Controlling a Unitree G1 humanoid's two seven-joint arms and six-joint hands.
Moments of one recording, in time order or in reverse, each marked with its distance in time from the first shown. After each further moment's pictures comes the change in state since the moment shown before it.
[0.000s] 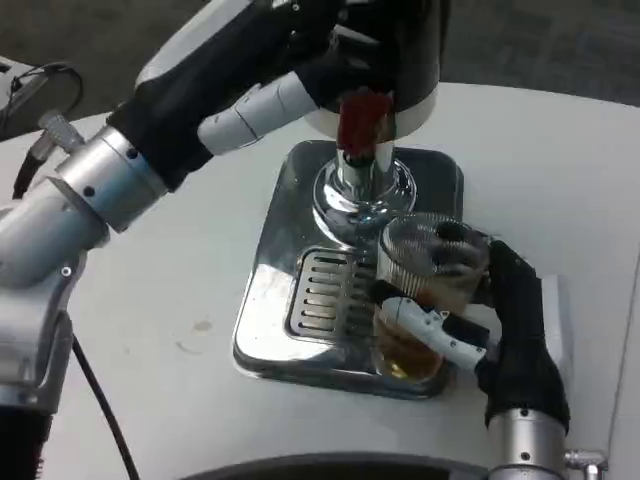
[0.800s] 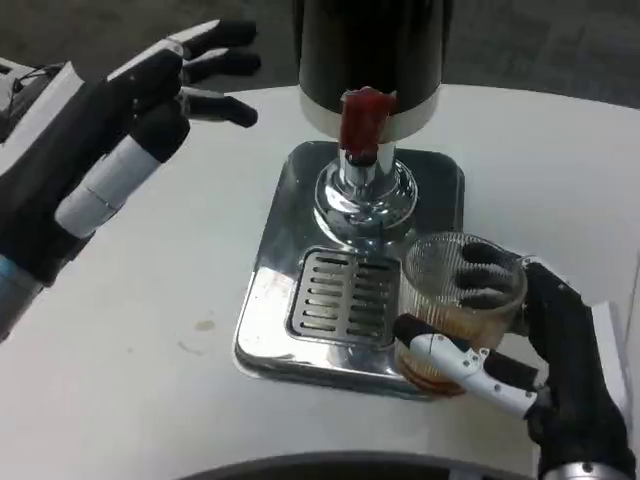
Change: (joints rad) left arm 0.398 0.062 0.200 -0.294 -0.098 0.107 0.098; right arm 0.287 -0.008 0.021 -0.421 -0.067 0.112 0.180
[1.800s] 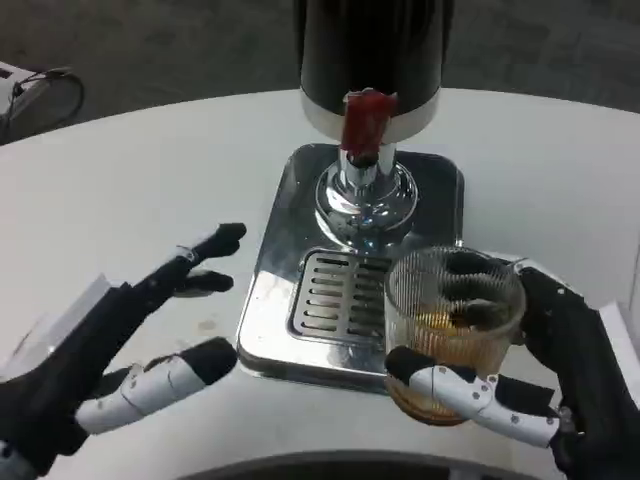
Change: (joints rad) left arm 0.467 -0.013 -0.032 -0.168 0.241 -0.124 0.095; right arm 0.130 -0.064 -0.004 -0.243 -0.011 0.041 0.223
